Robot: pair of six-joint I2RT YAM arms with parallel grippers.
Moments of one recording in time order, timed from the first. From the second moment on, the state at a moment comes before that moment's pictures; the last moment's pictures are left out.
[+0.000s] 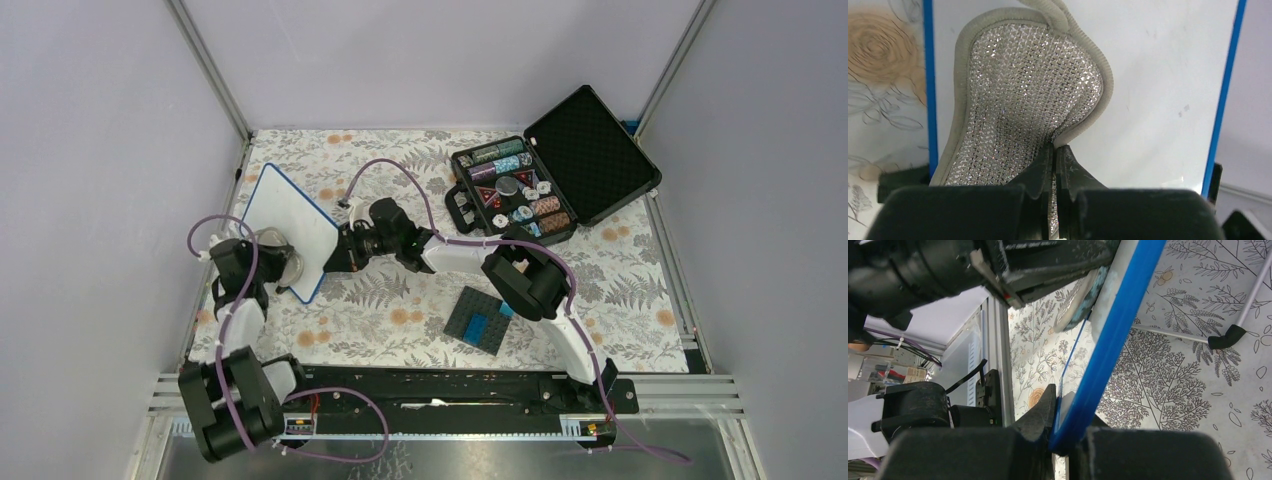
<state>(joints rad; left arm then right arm) 0.41 1.10 0.40 0.10 0.33 -0.95 0.96 2.26 1.56 0.39 -0.60 0.57</state>
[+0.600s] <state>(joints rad) 0.10 1.25 0.84 -0.23 0.30 -0.66 0.93 2.26 1.54 0.40 -0.61 0.62</state>
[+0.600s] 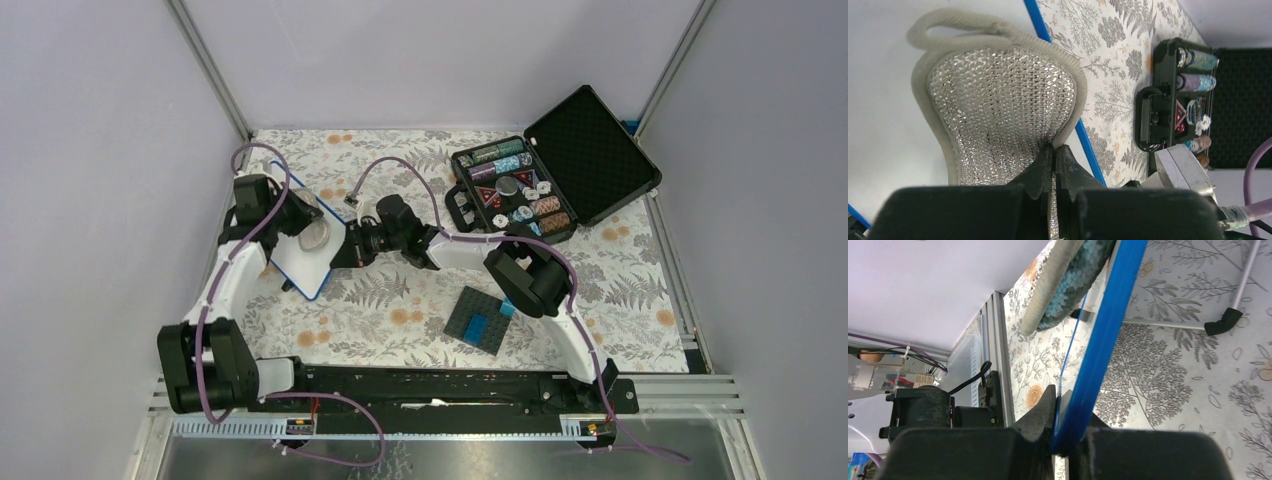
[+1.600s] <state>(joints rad) 0.00 0.93 1.18 -0.74 -0.04 -0.49 1.02 2.20 1.47 0.40 -0.63 0.60</state>
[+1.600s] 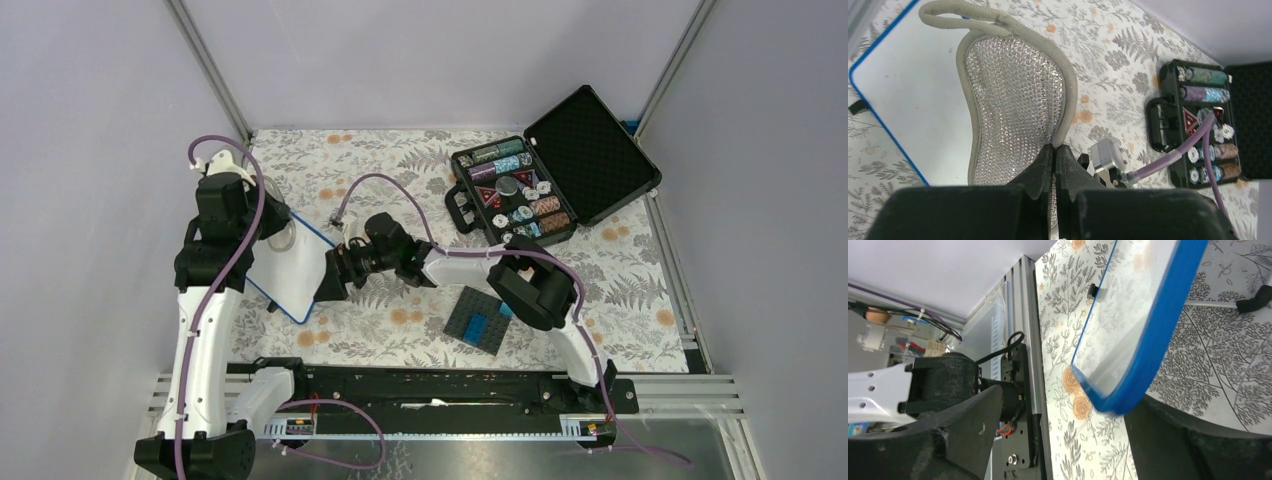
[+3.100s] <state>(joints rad) -1.00 1.24 1.12 -0.72 -0.38 -0.61 0.92 0.47 0.93 -0.69 0.36 0.46</state>
